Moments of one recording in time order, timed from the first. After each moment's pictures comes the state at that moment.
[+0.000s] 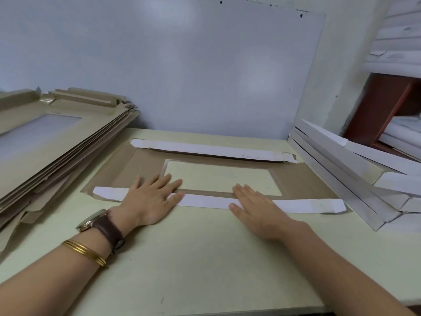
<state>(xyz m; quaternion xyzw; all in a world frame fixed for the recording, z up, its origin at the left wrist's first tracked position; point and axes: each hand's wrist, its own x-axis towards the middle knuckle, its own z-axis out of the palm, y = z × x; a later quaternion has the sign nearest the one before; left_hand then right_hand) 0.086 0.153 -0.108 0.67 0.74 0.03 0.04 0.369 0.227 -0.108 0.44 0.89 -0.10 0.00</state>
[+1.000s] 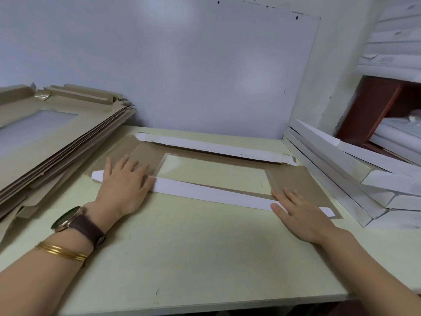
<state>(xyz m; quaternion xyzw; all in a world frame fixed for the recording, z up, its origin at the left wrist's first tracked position) 0.060 0.140 -0.097 0.60 0.78 0.15 -0.09 0.463 0.232 -0.102 0.59 0.81 -0.07 0.01</state>
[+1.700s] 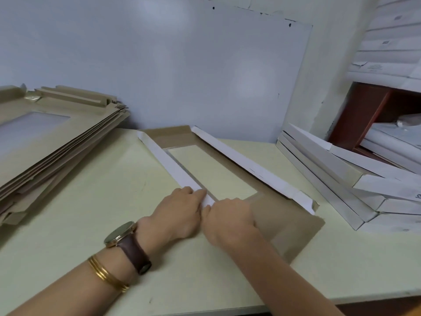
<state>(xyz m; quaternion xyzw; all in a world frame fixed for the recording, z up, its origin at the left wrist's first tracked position) 0.173 0.142 -0.083 0.73 0.67 0.12 0.09 0.300 0.155 -0.065 0.49 0.85 0.13 0.14</state>
